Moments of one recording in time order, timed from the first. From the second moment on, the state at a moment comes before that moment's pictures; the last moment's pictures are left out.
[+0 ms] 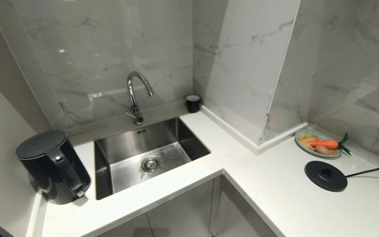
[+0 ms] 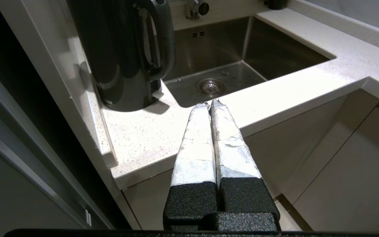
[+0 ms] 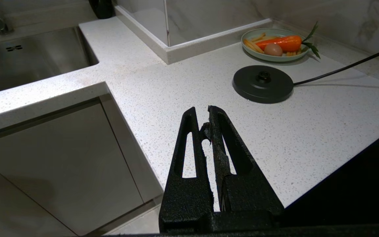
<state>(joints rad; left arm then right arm) 0.00 0.00 -0.02 0.04 0.01 -0.01 0.00 0.00 0.00 0.00 0.00 -0.01</state>
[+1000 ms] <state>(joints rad) 0.00 0.00 -0.03 0.05 0.01 -0.02 0.00 0.00 0.00 0.00 0.00 -0.01</state>
